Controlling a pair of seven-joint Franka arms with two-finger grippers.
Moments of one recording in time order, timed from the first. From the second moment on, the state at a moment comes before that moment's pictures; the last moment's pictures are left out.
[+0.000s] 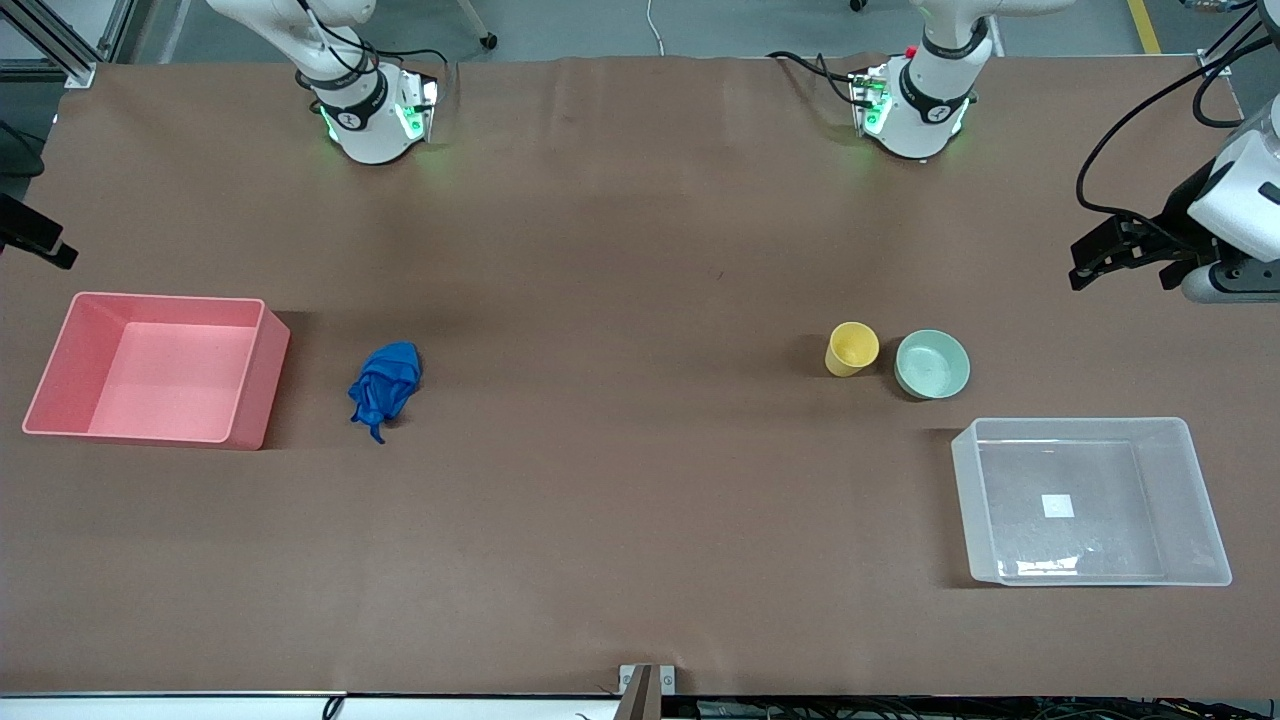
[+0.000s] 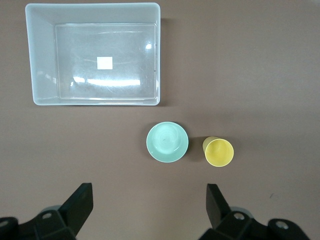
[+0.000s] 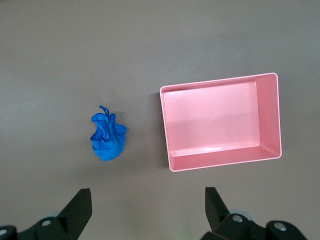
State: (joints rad) left arm -0.06 -0.01 -0.02 -1.62 0.00 1.64 -0.06; right arm -0.09 -0.01 -0.05 -1.51 -0.01 1.51 0.03
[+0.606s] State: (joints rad) left arm -0.06 -0.01 0.03 -1.63 0.00 1.64 -0.06; right arm -0.09 -0.01 -0.05 -1.51 -0.01 1.51 0.03
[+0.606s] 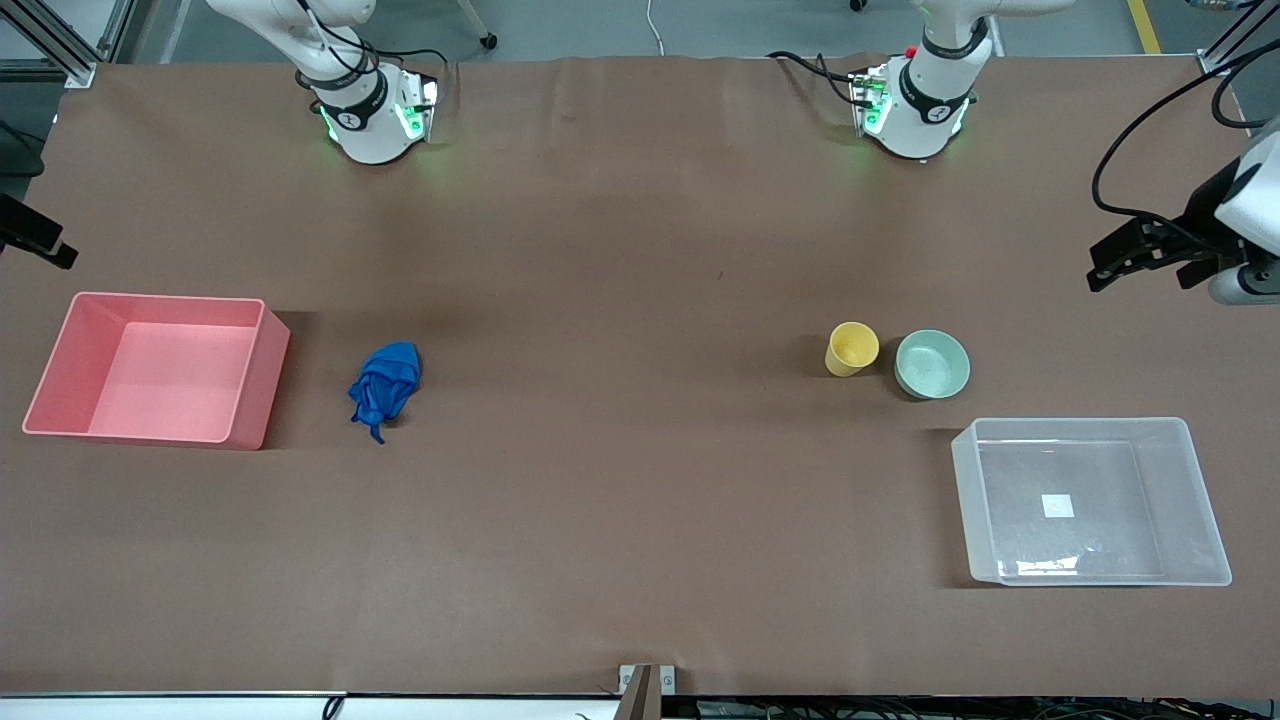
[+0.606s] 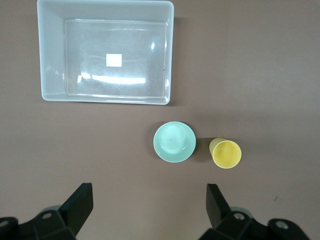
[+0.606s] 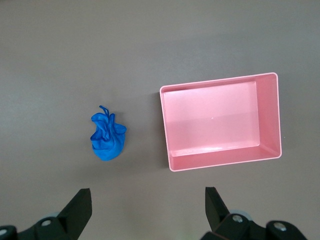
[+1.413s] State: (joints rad) left arm -0.06 0.03 0.03 -2.25 0.00 2.35 -0.06; right arm -0.01 0.06 -0.04 -1.67 -0.01 1.70 0.03
